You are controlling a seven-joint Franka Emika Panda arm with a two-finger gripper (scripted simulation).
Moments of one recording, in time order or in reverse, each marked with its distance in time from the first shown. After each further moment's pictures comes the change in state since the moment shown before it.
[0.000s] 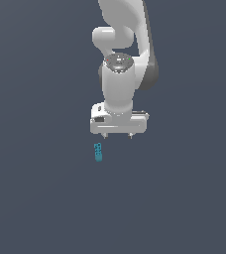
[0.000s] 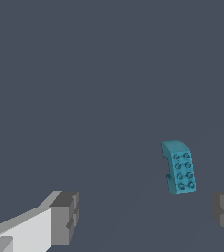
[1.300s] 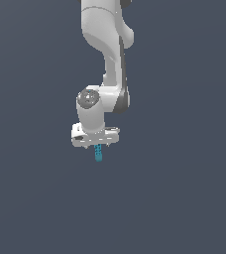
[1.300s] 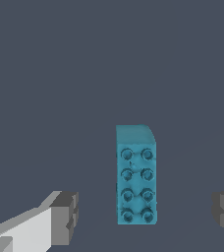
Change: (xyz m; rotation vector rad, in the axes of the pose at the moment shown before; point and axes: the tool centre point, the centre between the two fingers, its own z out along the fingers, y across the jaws) arm -0.025 0.096 0.106 -0.018 -0.057 -0.128
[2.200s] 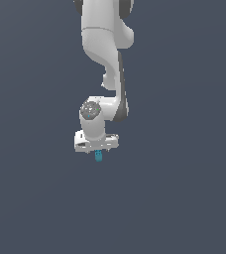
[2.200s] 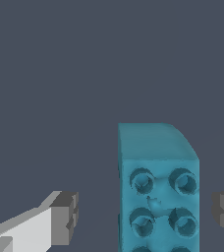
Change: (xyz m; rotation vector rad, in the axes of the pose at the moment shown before) arm -0.001 0.000 0.050 0.000 0.000 -0.004
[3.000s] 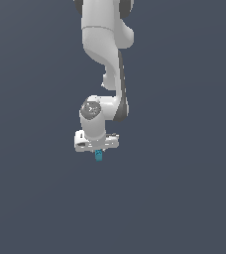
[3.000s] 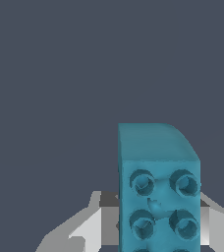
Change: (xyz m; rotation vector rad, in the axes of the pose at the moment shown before) arm 0.000 -0.001 -0.003 0.000 -0.001 0.000
